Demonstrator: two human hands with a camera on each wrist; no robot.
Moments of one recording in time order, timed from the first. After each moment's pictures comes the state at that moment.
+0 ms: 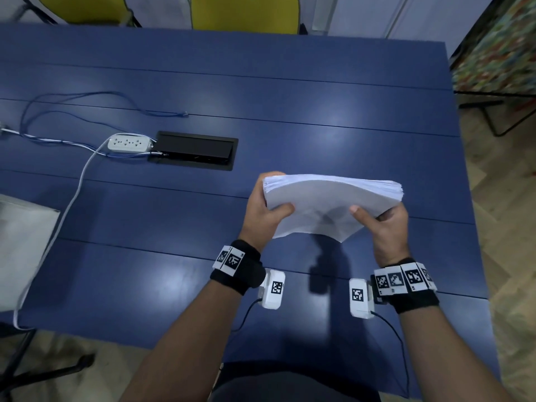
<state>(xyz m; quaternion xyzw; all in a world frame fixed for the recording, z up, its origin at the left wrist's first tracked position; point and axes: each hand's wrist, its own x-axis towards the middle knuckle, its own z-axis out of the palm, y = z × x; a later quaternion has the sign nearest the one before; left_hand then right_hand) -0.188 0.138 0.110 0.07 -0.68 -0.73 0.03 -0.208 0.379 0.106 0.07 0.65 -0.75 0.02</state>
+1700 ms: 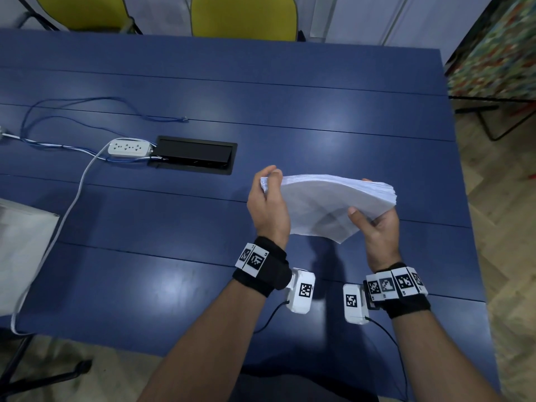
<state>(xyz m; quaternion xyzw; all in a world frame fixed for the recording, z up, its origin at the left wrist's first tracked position) -0.212 0.180 0.137 0.32 -0.58 -0.73 0.17 -0.205 0.372 0.103 0.05 0.66 -0.75 0.00</state>
